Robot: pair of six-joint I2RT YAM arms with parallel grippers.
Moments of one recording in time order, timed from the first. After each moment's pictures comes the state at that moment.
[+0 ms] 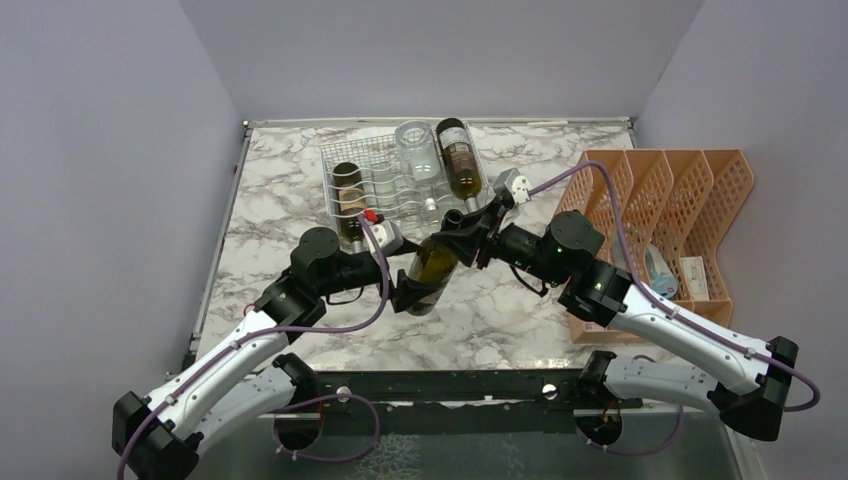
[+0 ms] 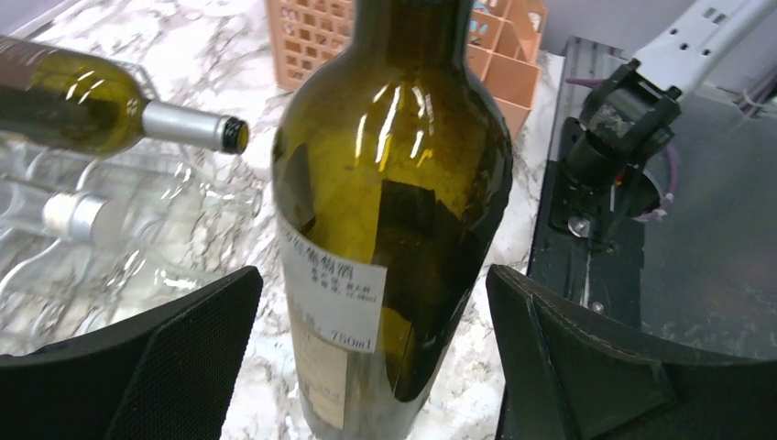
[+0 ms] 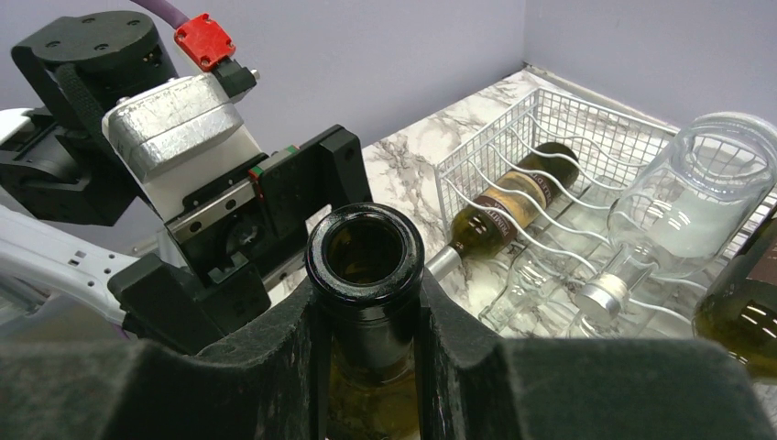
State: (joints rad) left arm -0.68 0.78 0.64 0.00 0.56 -0.03; right arm 0.96 0.99 0.92 0.14 -0.10 0.17
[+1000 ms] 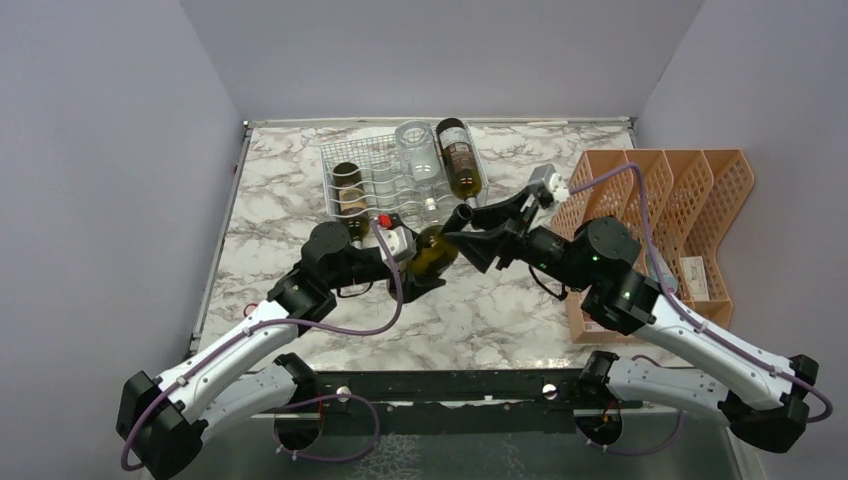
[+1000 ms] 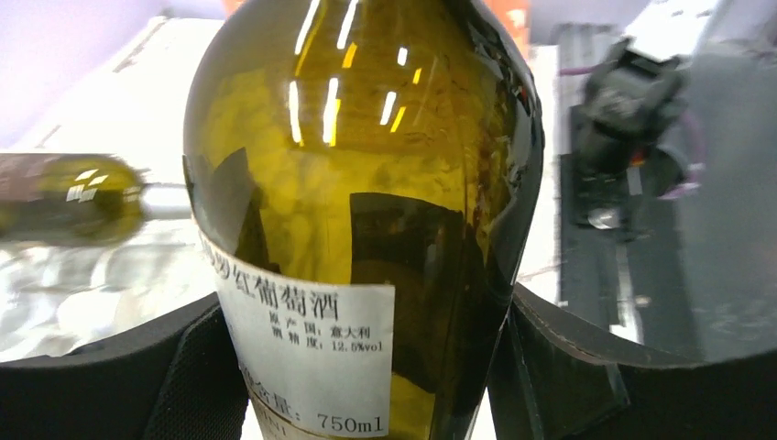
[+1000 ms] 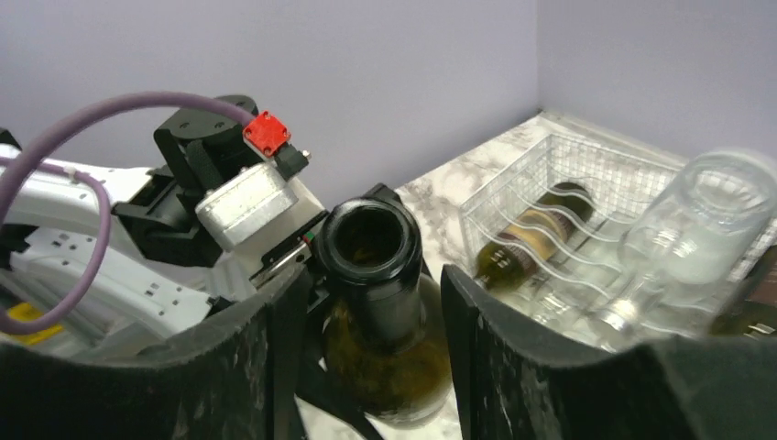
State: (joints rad) left arm -0.70 0.90 0.63 0.20 0.67 0.08; right arm 0.96 0.91 0.93 0.14 -0.09 0.23
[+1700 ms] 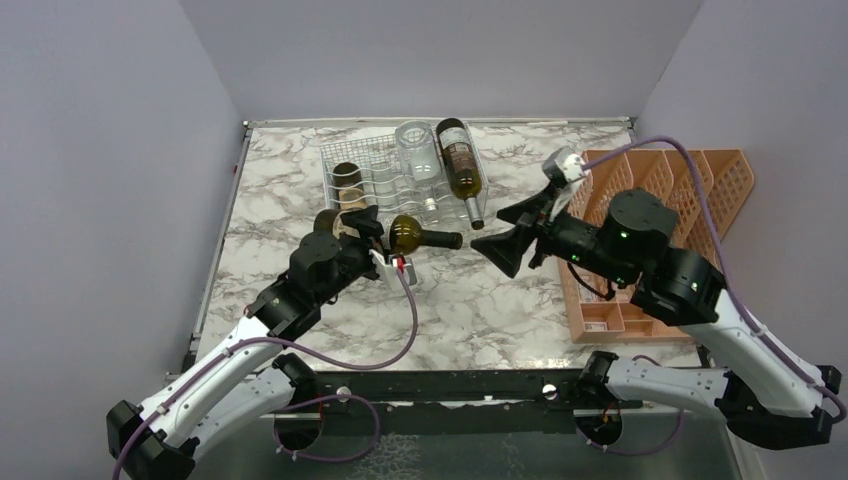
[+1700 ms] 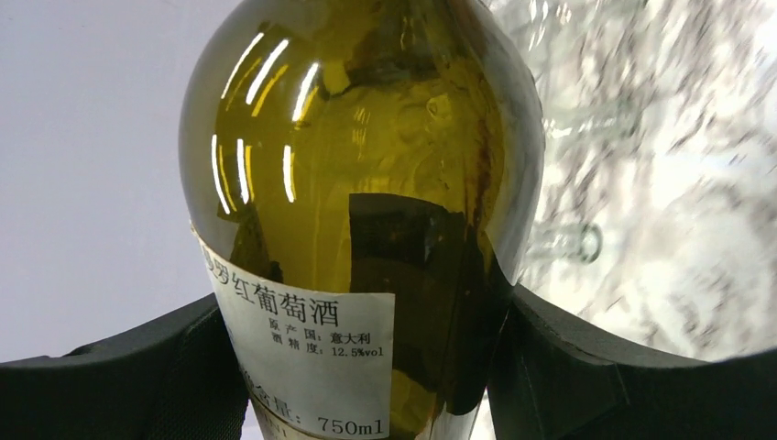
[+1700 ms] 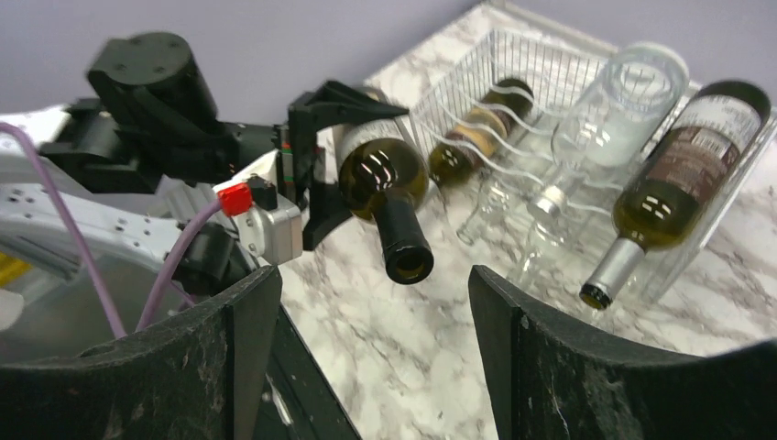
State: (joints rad) left arm -0.69 0.76 0.67 -0.12 0.07 1.04; right arm 0.96 0.88 1.31 -0.50 -0.02 0.20
